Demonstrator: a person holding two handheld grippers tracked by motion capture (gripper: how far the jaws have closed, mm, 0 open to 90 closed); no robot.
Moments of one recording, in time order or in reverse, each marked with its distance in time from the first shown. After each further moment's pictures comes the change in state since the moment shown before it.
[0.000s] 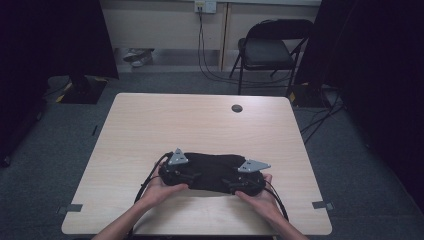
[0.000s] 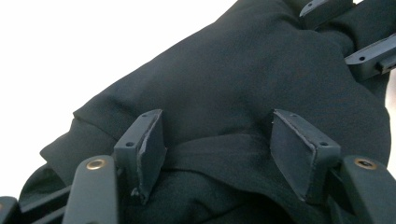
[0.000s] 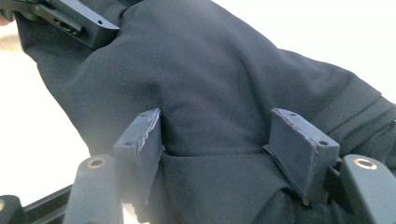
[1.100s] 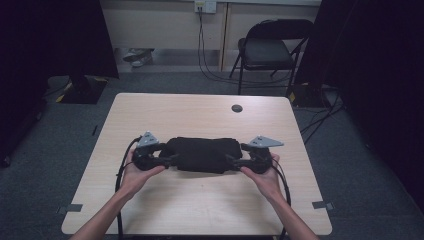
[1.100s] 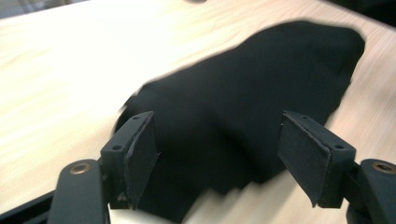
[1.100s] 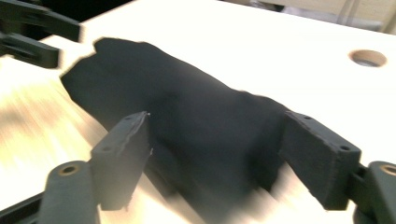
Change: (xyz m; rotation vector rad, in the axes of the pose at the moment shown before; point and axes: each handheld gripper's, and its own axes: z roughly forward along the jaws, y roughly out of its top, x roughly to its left) left arm 0.055 -0.004 -0.074 -0.088 0.122 -0.135; right arm -0.035 0.054 -0.028 -0.138 -0.051 0.110
